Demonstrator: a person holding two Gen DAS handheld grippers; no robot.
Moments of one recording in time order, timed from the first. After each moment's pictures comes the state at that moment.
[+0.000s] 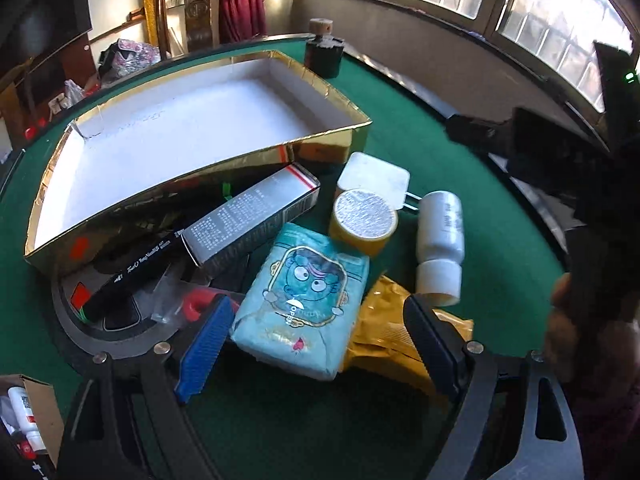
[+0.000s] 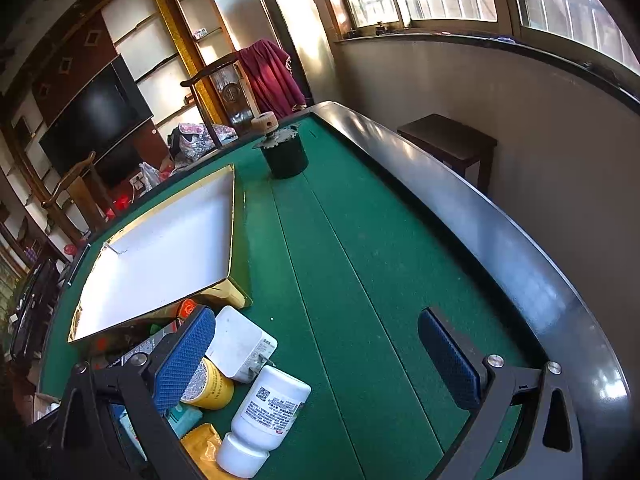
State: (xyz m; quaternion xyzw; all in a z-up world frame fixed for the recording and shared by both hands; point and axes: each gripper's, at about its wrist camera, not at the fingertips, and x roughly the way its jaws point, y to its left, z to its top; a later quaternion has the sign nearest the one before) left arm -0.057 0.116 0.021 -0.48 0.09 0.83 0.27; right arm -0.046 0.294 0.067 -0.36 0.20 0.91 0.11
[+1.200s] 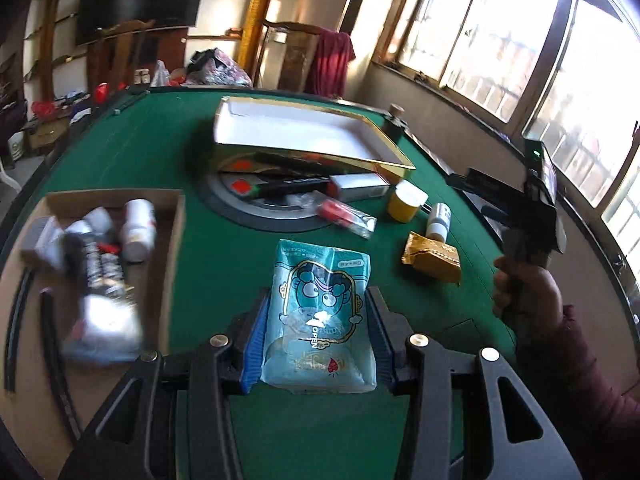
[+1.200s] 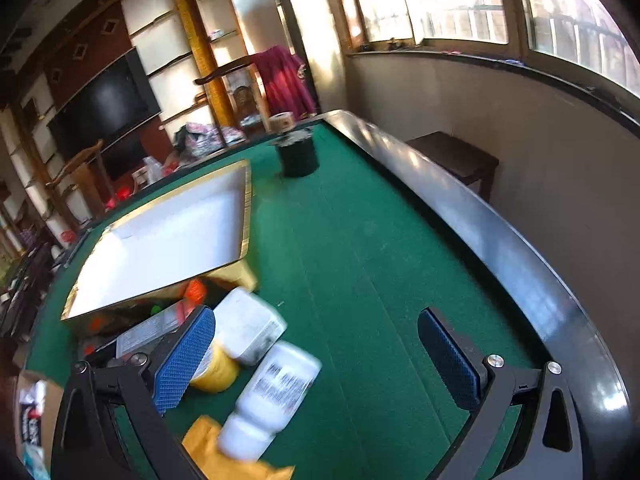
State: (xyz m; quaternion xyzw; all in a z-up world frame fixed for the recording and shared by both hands) left arm 0.097 -0.059 0.070 -0.39 -0.06 0.90 0.19; right arm -0.024 0.272 0.067 -0.35 0.16 0.92 0.09
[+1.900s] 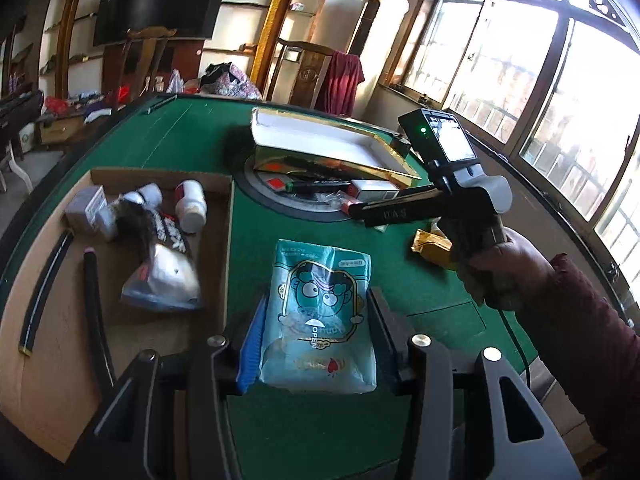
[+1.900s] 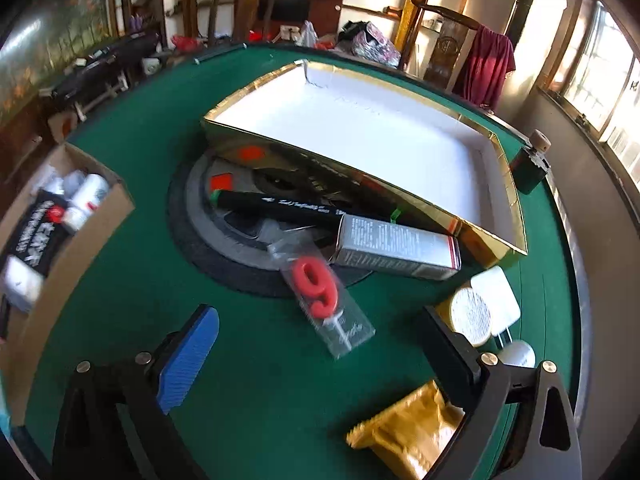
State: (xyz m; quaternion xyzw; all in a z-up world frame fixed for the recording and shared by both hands) left arm 0.136 -0.110 0.063 -0.37 -0.09 0.91 0.18; right arm -0.051 0.081 0.050 -0.47 -0.13 0.86 -0.12
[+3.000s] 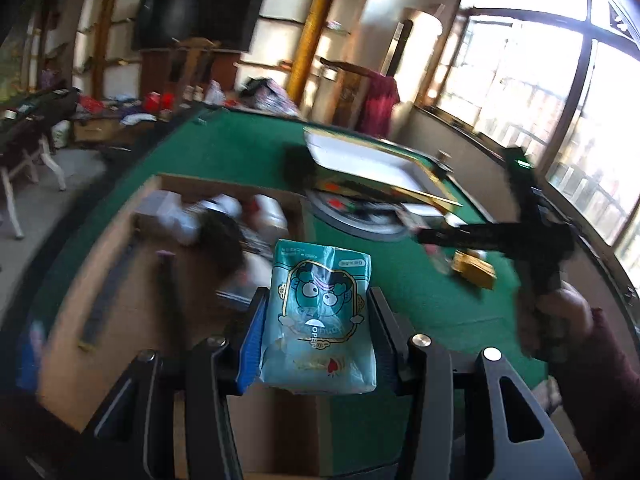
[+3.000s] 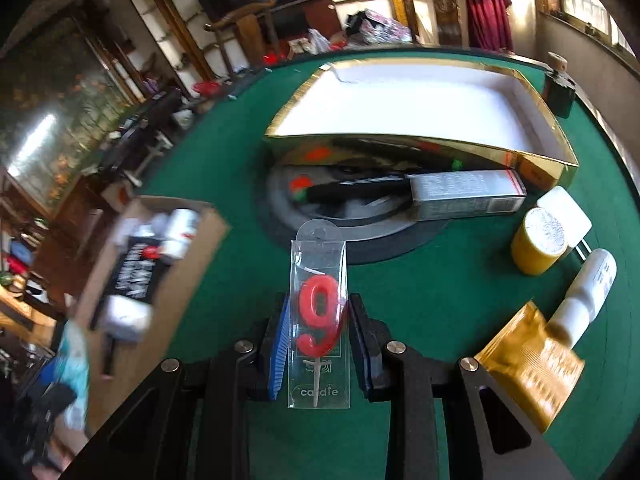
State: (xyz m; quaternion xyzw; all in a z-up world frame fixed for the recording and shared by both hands) left arm 0.158 -0.171 0.080 -0.34 -0.09 0.93 0.10; right arm -0.004 0.085 0.067 -0.48 0.06 0.85 -0.20
